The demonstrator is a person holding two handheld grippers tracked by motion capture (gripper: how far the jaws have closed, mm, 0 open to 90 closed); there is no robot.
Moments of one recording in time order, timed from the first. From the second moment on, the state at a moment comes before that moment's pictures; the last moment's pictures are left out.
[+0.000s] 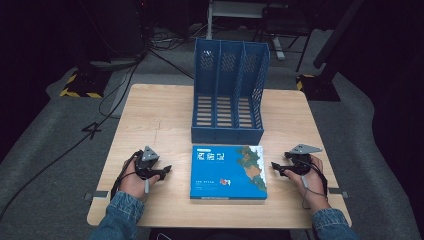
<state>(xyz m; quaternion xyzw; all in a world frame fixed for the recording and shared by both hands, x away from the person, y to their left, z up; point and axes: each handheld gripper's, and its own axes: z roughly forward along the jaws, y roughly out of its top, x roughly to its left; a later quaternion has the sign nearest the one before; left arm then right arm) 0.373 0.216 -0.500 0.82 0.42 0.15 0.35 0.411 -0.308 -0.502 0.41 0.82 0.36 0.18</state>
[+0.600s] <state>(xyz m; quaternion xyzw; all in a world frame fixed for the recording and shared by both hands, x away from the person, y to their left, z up) 0.363 0.187 -0.471 0.82 0.41 0.11 0.39 0.389 -0.289 -0.477 0.37 0.83 0.39 0.15</state>
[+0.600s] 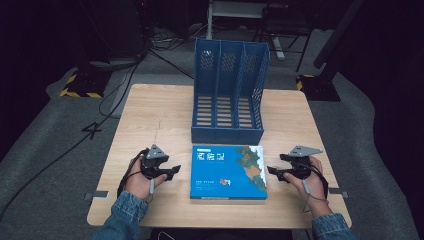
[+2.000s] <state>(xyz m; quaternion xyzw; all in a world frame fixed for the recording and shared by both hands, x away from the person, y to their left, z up) 0.371 0.129 -0.484 0.82 0.41 0.02 0.40 0.337 -0.227 -0.482 0.28 0.89 0.35 0.10</state>
